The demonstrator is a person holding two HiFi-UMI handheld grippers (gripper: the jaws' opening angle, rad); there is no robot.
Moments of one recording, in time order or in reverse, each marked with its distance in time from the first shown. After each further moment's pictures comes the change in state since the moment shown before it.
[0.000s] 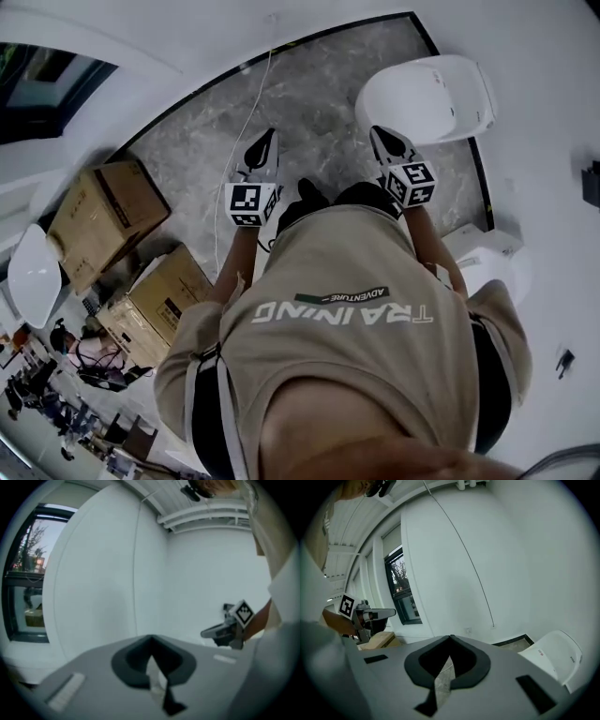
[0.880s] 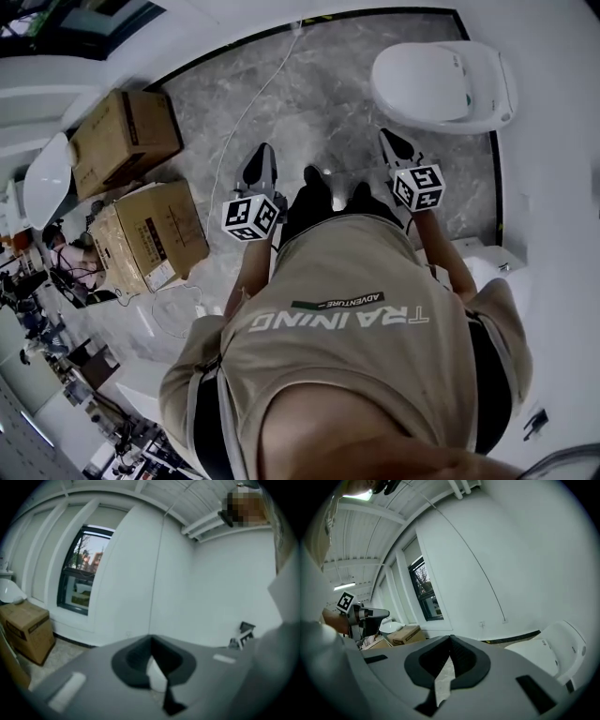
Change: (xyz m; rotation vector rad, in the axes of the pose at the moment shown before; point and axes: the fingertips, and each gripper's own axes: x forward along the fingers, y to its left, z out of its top) left arm -0.144 -0.208 -0.050 -0.298 -0.061 0.401; right arm -0.175 -0.038 -0.096 -0.023 -0.018 0.270
